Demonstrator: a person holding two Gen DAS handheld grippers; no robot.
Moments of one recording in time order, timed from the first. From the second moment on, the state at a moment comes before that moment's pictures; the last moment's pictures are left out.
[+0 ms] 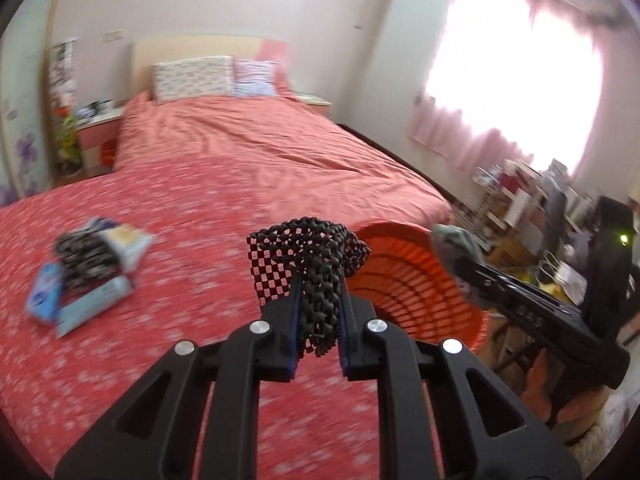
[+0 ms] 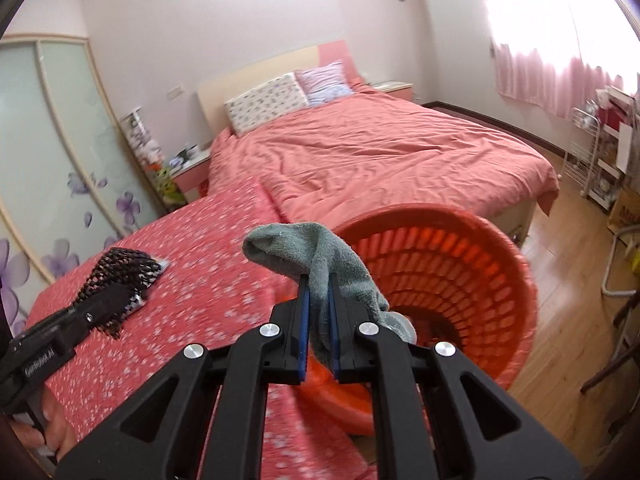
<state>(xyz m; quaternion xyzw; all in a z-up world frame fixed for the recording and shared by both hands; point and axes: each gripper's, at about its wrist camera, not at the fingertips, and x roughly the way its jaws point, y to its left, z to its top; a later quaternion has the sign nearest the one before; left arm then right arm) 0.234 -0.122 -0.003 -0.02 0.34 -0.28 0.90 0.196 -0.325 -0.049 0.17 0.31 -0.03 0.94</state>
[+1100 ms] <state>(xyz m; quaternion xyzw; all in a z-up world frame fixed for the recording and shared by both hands) 0.279 -0.095 -0.061 0.05 0.37 -0.17 0.91 0.214 -0.342 -0.082 0.18 0.33 -0.06 0.92</state>
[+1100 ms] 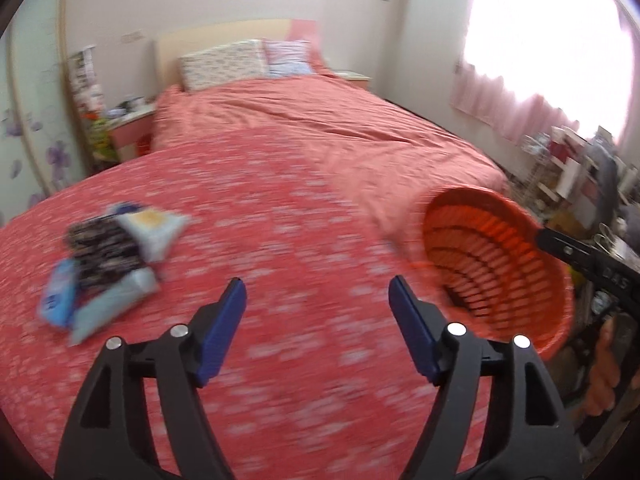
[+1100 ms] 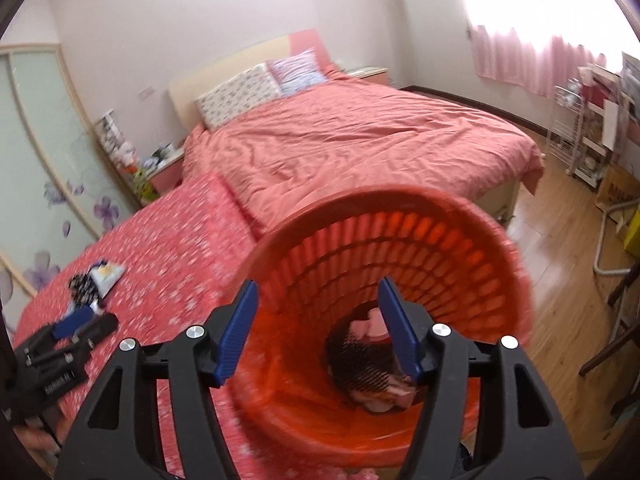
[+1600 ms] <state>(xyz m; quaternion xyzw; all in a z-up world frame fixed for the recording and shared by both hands) 0.346 0.107 -0.081 -0.02 0.39 0.03 0.92 0.247 -0.215 -0.088 0.10 0.38 0.04 0.92</state>
